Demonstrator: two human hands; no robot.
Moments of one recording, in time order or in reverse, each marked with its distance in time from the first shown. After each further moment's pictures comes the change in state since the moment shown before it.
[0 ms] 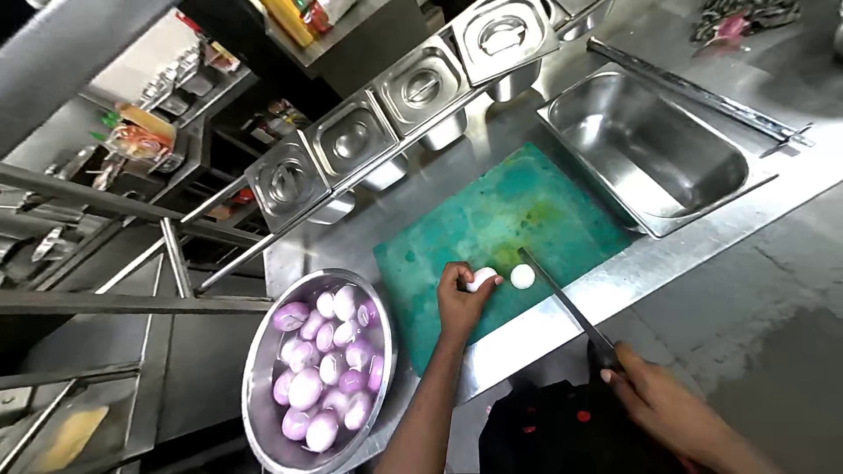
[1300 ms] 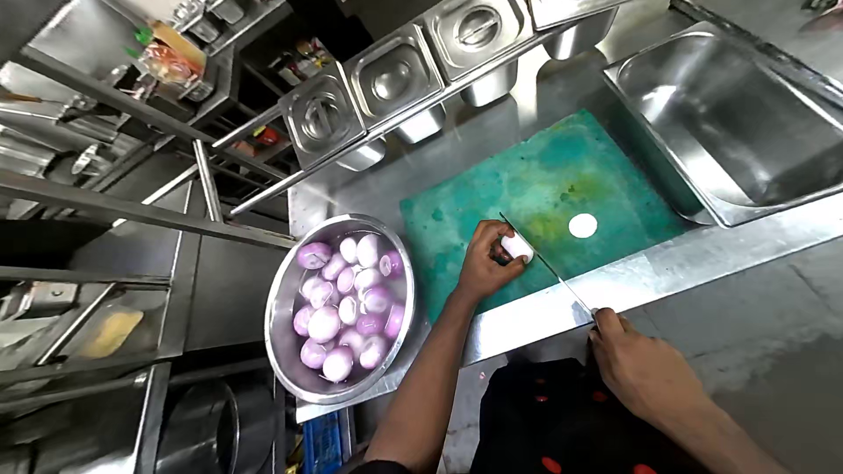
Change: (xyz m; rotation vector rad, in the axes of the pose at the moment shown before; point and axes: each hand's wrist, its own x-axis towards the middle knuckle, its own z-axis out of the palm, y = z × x) left_hand 0.005 -0.006 -0.018 -0.068 -0.276 0.050; right_hand 0.017 -0.070 0.017 -0.526 0.359 -0.196
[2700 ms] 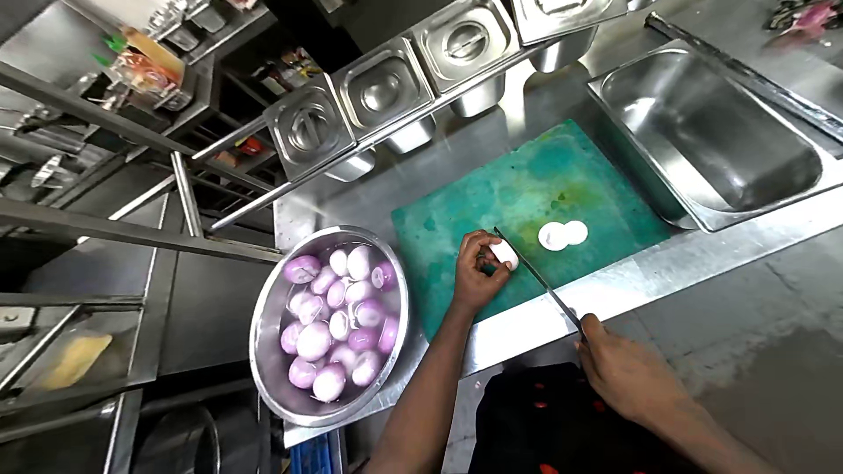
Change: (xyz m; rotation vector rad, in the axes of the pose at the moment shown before) left_hand -0.009 -0.014 0.004 -0.172 0.138 0.012; right_hand 0.016 -0.008 -0.009 0.182 -0.418 0.152
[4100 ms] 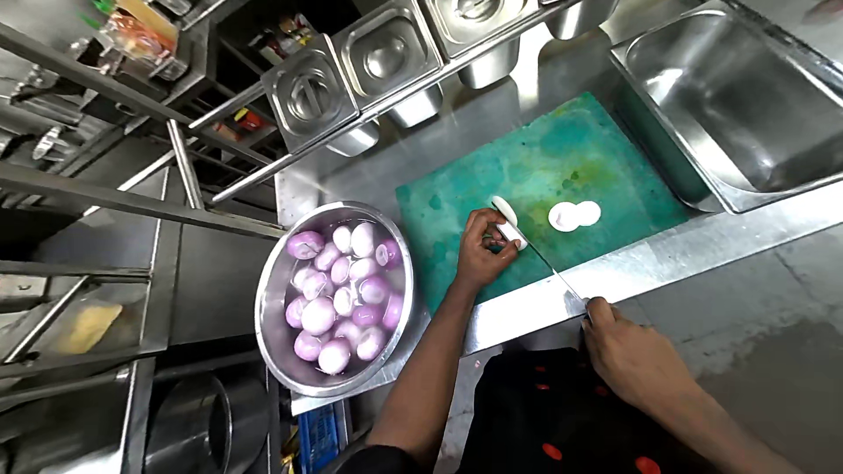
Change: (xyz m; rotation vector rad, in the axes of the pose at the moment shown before) left_hand 0.003 -0.002 -0.005 0.056 -0.028 0.024; right_hand -0.006 -0.001 0.019 -0.194 0.401 -0.155
